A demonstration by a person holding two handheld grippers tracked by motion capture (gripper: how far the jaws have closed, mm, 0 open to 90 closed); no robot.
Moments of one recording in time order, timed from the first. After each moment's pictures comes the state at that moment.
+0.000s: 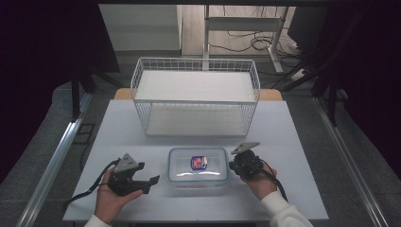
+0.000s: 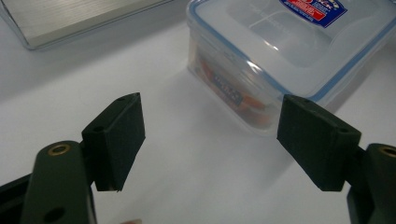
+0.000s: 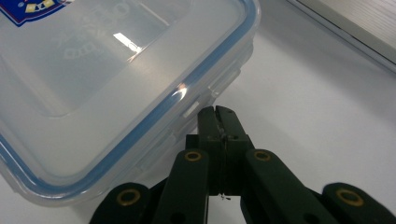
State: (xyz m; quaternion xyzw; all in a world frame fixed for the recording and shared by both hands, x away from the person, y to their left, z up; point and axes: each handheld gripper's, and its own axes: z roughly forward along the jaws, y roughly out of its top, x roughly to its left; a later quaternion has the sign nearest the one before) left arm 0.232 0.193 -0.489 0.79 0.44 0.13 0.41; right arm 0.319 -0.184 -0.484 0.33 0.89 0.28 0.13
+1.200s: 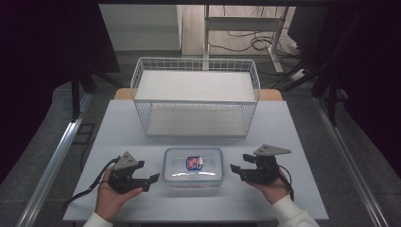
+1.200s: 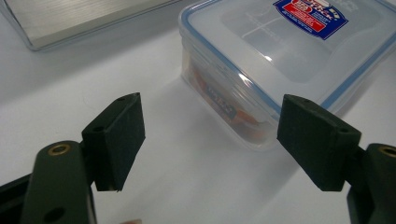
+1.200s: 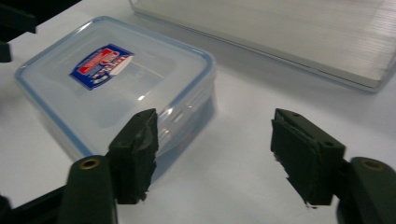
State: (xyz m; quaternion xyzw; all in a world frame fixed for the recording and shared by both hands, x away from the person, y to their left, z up) left arm 0.239 0.194 -0.491 0.79 0.44 0.13 0.41; right arm 0.295 -0.227 -0.465 0.38 0.81 0.44 0.11
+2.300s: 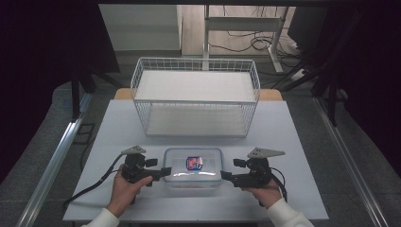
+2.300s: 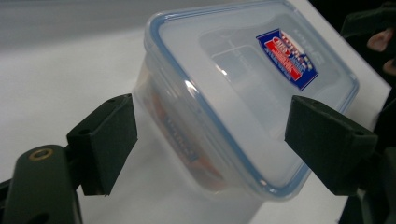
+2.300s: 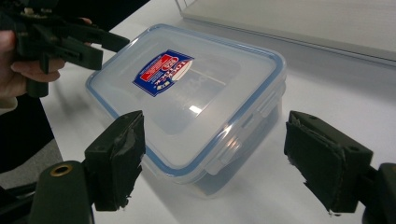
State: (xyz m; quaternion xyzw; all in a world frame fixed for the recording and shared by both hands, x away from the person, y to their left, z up) left arm 0.277 0.179 -0.507 0.74 0.48 -0.02 0.47; right arm 0.288 -0.209 -0.471 0.37 0.80 0.47 0.03
